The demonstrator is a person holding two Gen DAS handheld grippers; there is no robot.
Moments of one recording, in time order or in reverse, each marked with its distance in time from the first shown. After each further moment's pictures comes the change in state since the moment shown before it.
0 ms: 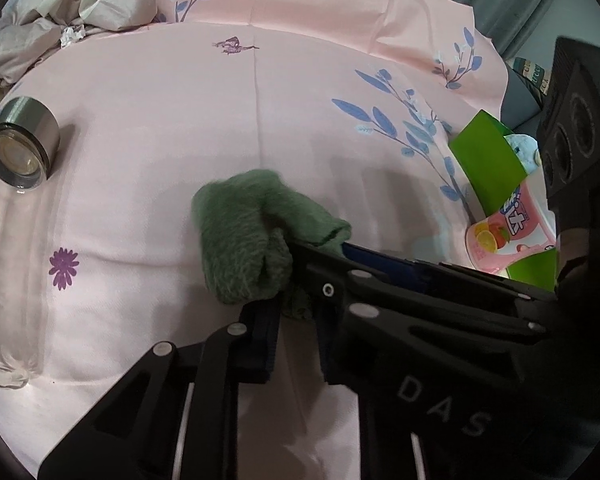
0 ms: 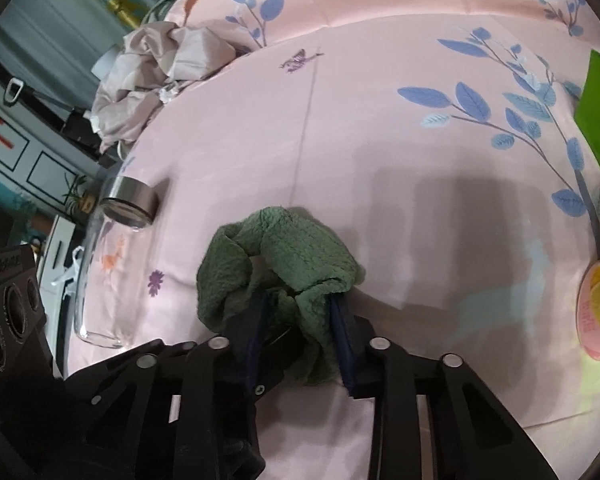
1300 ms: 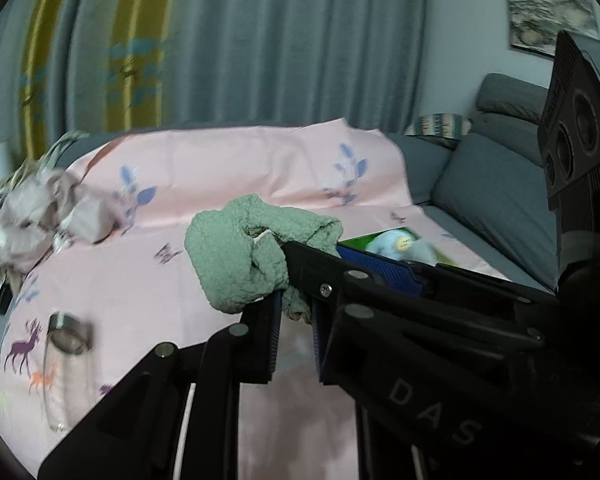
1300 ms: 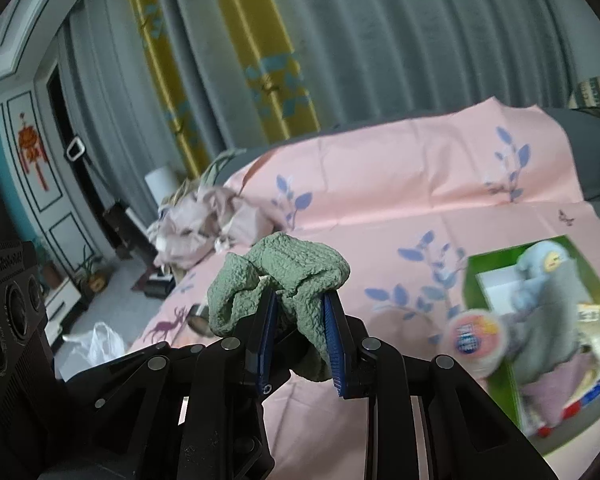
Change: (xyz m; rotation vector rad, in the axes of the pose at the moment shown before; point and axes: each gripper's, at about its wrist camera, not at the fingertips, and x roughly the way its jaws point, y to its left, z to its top) left arm -0.149 -0.133 0.000 0.323 -0.497 -0.069; right arm -0.211 0.027 -0.034 -0.123 -0.581 -0.041
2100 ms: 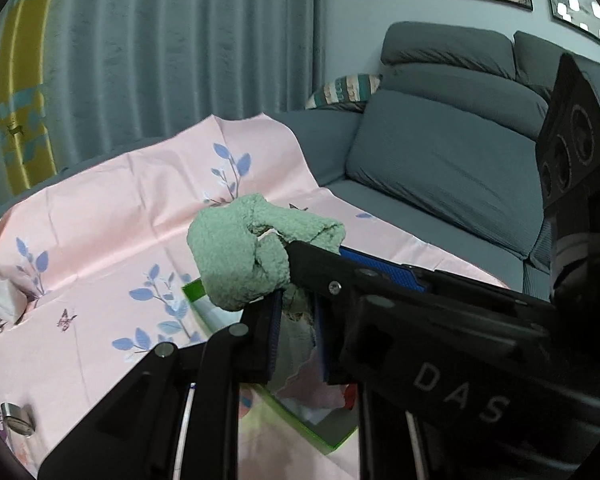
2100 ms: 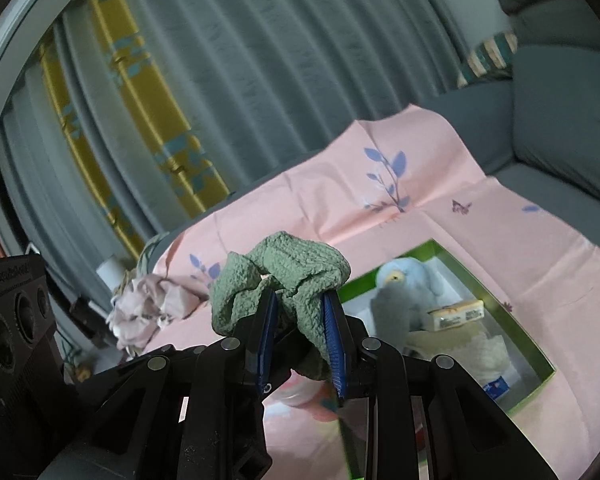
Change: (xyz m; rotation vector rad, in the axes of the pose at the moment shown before) left arm 0.068 -0.139 0.034 0.226 0.077 -0.207; right arm -0.085 -0.153 0.009 0.291 -0.156 -0.138
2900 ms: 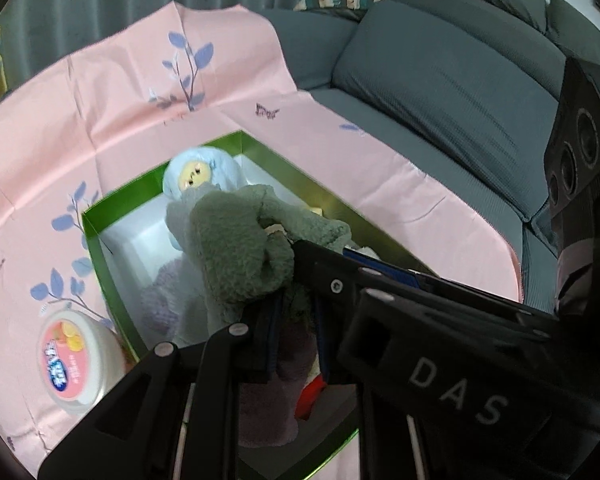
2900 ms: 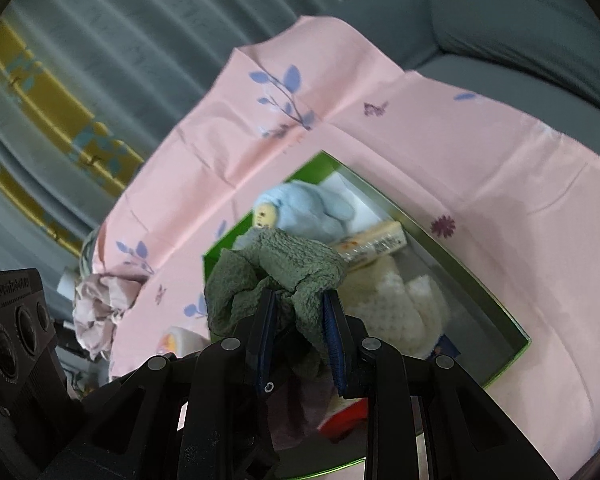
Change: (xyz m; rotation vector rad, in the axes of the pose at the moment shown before) left arm 0.120 -0.026 -0.024 -0.088 0.342 -0.090; right arm 0.051 -0.109 -0.020 0.259 0.251 -0.163
